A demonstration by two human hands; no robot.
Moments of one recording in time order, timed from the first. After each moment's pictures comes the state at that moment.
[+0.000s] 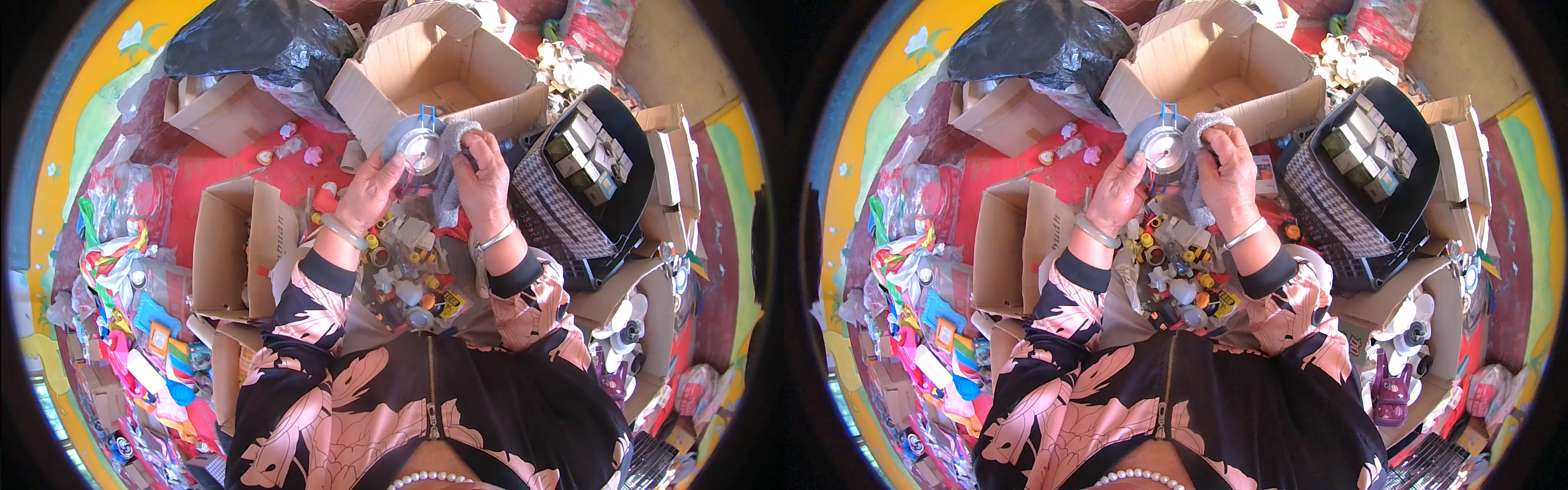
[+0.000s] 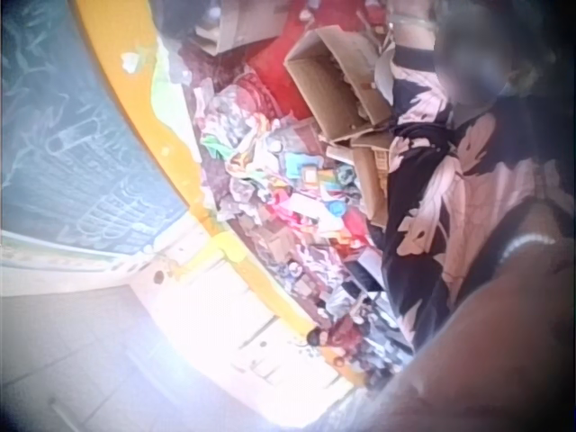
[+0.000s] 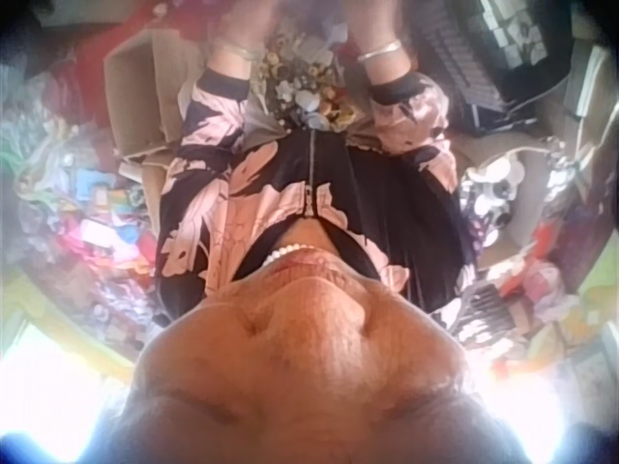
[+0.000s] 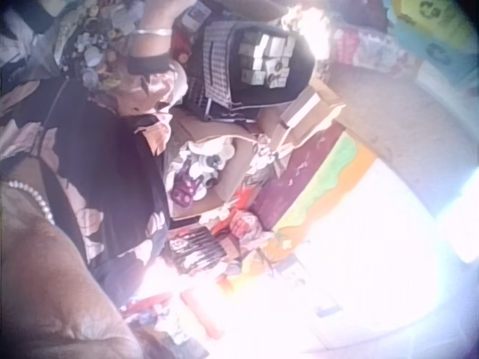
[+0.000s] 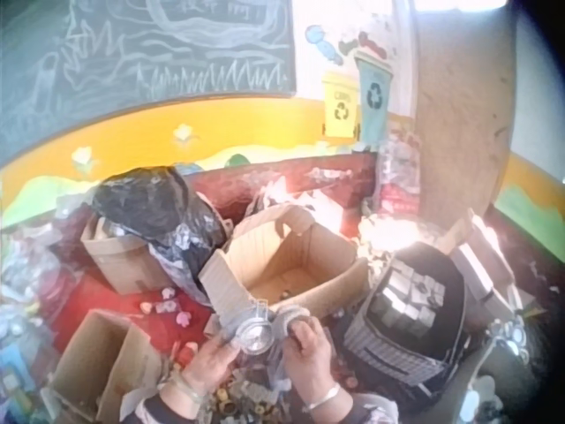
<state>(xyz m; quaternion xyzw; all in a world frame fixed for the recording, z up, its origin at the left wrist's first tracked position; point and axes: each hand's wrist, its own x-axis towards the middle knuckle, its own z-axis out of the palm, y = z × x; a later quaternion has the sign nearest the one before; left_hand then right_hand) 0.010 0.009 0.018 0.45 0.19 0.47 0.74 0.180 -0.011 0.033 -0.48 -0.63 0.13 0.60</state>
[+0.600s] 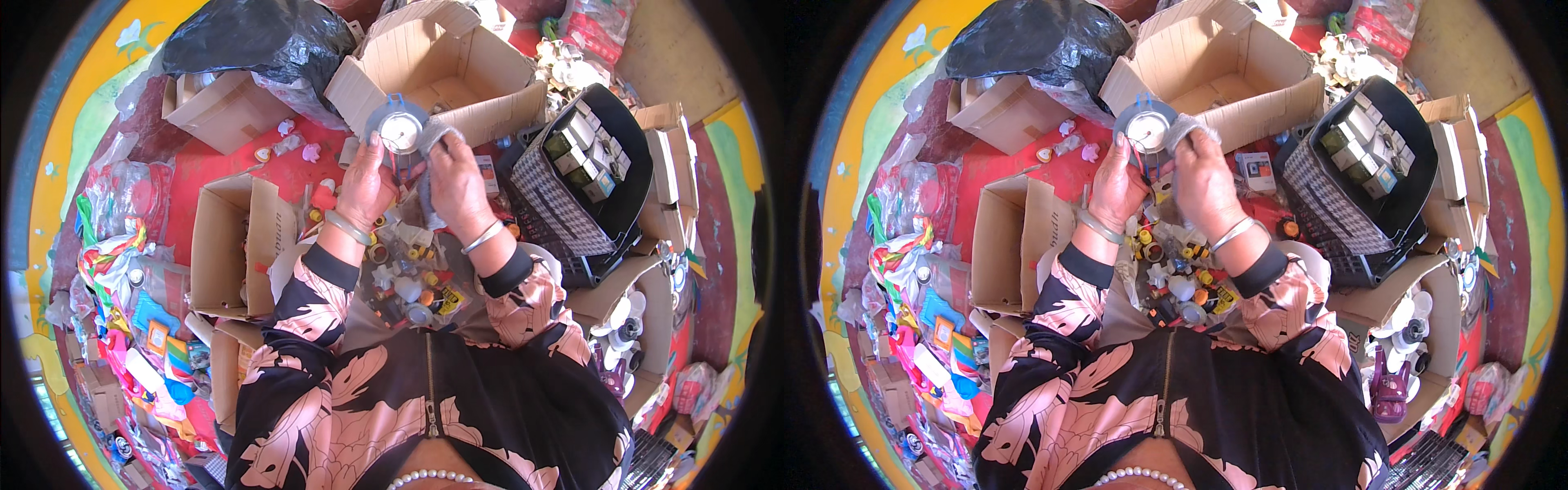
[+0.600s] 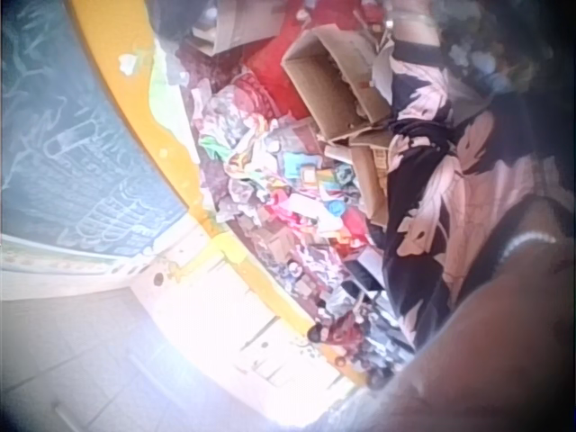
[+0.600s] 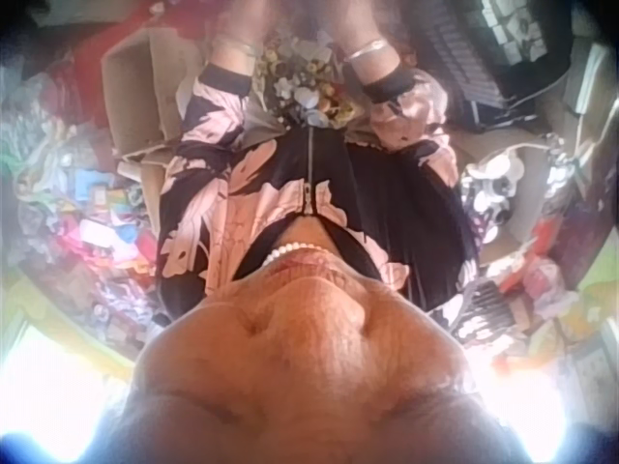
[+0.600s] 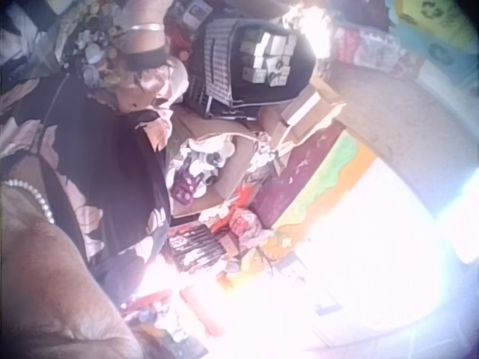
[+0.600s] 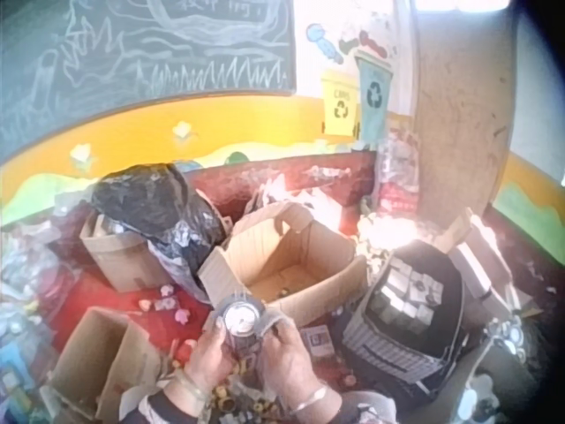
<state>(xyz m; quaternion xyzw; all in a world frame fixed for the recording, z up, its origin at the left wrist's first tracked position) 0.016 0.018 0.014 0.34 0.17 0.54 0.75 0.162 -0.013 0.029 -0.52 -0.74 0.04 0.41</state>
